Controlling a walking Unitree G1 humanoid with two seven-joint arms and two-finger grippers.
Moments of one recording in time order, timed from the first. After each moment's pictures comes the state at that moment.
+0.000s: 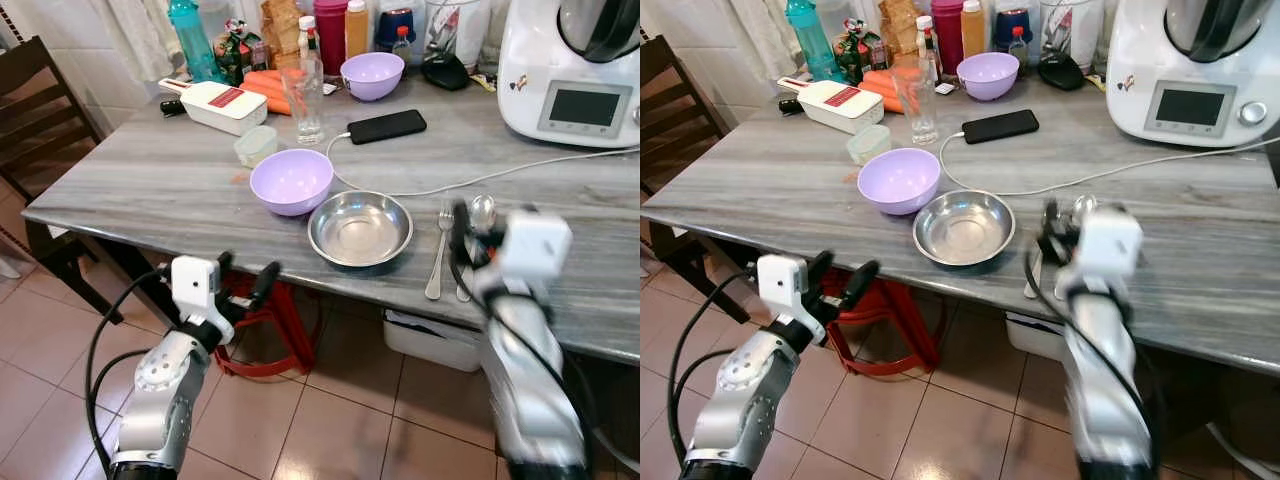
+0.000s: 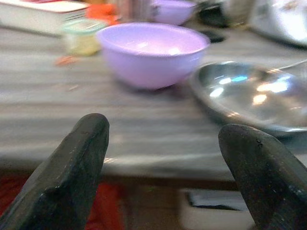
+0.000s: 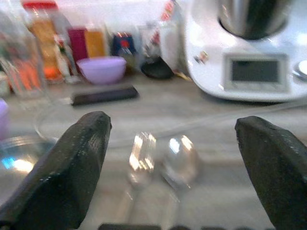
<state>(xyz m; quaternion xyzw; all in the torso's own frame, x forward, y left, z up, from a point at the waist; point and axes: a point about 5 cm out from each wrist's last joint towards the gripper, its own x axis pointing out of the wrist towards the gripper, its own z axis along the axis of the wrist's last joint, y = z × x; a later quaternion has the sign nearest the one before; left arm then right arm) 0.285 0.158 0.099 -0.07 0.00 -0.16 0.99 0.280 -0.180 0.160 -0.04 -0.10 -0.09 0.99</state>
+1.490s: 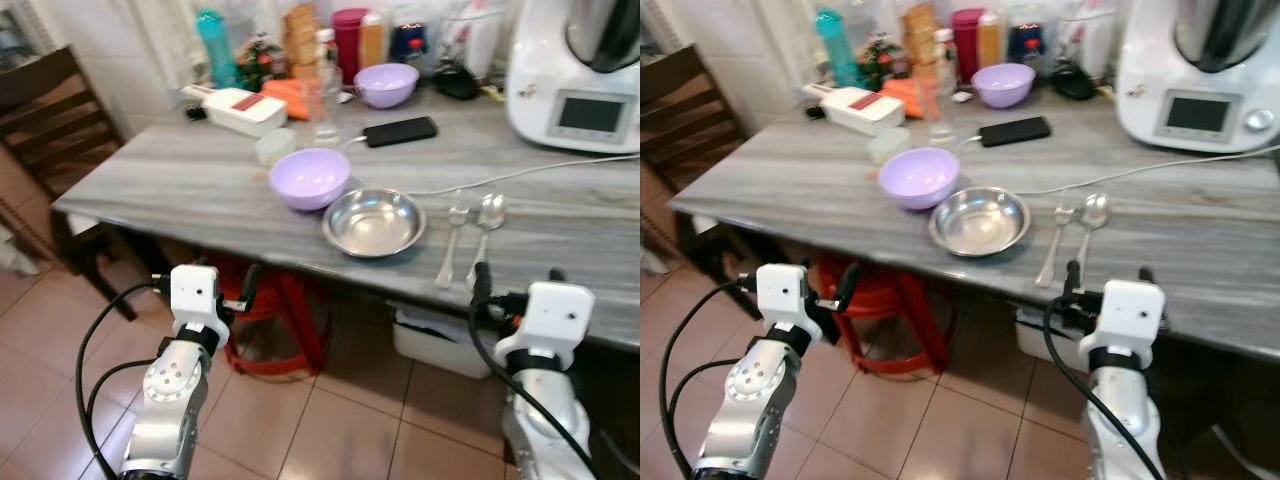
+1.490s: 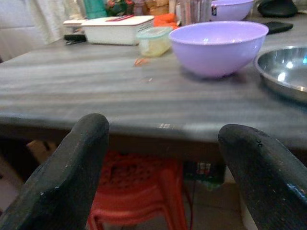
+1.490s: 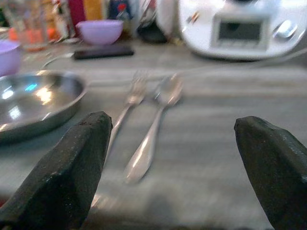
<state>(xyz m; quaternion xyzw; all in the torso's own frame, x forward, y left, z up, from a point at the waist) 0.281 0.160 0.093 0.00 0.00 -0.07 1.00 0.239 -0.189 0.125 -0.05 -0.04 -0.11 0.99</state>
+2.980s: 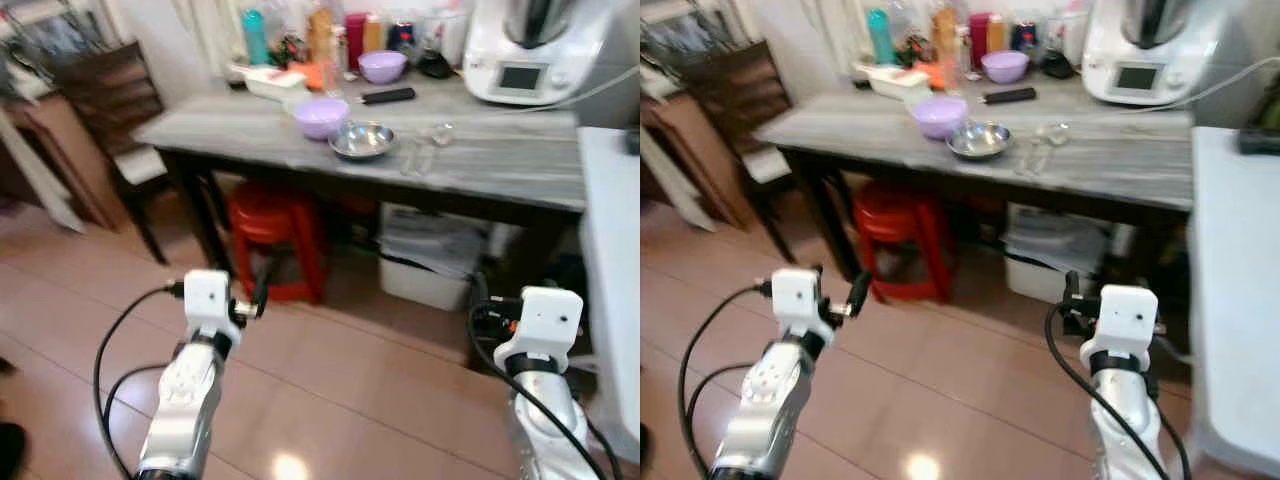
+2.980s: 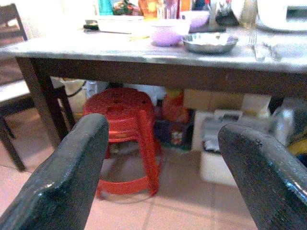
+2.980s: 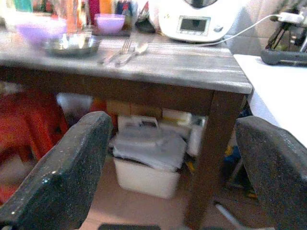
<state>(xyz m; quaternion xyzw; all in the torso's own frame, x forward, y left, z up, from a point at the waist) 0.284 0.142 0.087 -0.03 0.00 -0.07 1.00 0.243 -0.198 0.112 -0.07 0.00 -0.10 0.99</state>
